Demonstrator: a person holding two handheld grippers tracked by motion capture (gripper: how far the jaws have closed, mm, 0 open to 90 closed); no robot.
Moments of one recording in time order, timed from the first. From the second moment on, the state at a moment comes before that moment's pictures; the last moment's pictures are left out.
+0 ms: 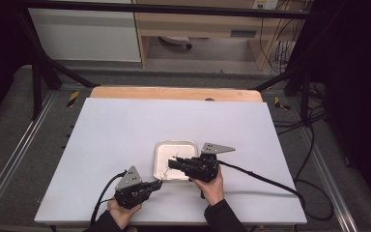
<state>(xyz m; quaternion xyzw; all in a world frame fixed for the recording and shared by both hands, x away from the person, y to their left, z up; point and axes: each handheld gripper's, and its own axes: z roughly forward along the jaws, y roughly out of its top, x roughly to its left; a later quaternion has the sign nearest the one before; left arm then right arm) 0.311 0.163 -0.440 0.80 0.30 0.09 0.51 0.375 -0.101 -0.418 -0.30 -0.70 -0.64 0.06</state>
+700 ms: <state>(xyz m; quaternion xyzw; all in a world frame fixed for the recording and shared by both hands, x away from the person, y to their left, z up) 0.307 0.165 -0.433 0.79 0.30 0.11 0.53 0.375 -0.102 -0.419 -0.30 -0.74 -0.60 0.03</state>
